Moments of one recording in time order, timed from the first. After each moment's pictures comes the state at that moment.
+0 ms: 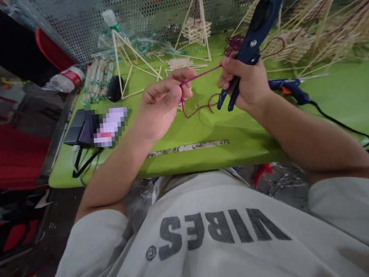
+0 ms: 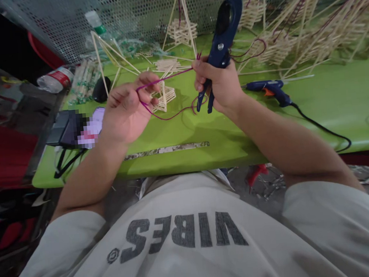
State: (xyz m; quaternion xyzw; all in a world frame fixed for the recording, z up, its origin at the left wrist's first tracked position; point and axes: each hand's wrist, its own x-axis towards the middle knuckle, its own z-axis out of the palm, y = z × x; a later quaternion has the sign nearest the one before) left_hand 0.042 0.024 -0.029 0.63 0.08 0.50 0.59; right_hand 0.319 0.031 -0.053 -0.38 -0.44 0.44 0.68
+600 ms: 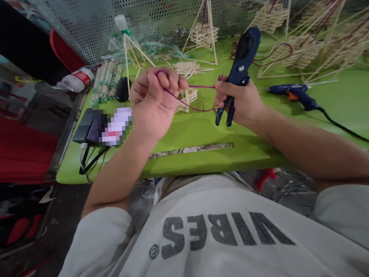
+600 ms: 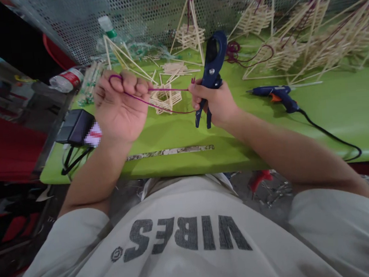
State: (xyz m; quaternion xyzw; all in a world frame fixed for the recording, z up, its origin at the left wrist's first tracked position) left_hand 0.049 0.038 -0.030 0.58 0.16 0.62 0.51; right_hand 0.282 0.002 -0.052 -0.38 -0.41 0.53 0.64
